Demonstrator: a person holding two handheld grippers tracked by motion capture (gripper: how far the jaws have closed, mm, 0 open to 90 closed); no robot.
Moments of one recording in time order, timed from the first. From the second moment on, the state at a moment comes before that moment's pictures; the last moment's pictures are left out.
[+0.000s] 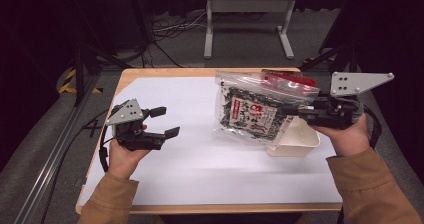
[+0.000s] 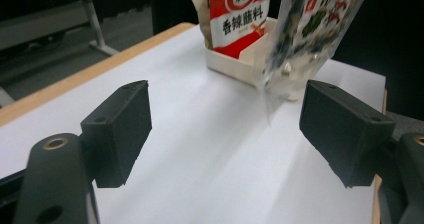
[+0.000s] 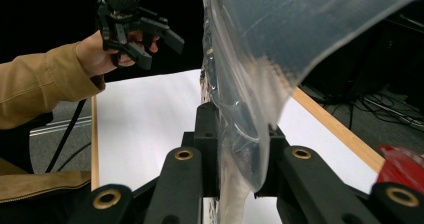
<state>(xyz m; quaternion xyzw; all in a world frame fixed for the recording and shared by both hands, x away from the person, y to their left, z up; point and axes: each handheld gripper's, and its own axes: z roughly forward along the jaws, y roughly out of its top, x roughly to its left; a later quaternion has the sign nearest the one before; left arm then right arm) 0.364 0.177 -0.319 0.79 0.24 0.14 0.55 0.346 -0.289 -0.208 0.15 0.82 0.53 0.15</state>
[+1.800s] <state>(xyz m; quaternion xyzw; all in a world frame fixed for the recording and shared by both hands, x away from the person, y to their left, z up) 0.386 0.223 -0.383 0.75 0.31 0.19 0.55 0.369 -0.366 -0.211 0.26 0.80 0.48 0.25</state>
